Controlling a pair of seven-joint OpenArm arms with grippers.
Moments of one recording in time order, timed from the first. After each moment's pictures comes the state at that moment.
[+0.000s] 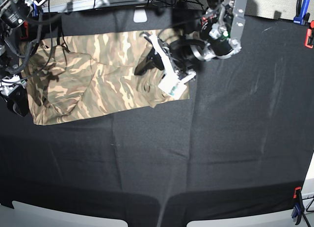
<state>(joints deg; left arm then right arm) 14.0 4.0 15.1 104.7 -25.8 -32.4 45.8 -4.1 10.8 56.7 103.3 52.8 41.0 -61.1</state>
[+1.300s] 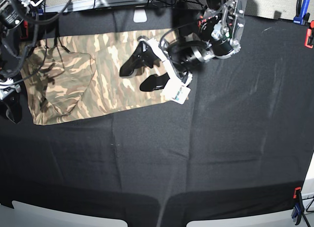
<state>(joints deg) 13.9 4.1 15.1 104.7 -33.8 -32.3 42.0 -4.1 13.1 56.6 103.3 51.1 41.0 -55.2</state>
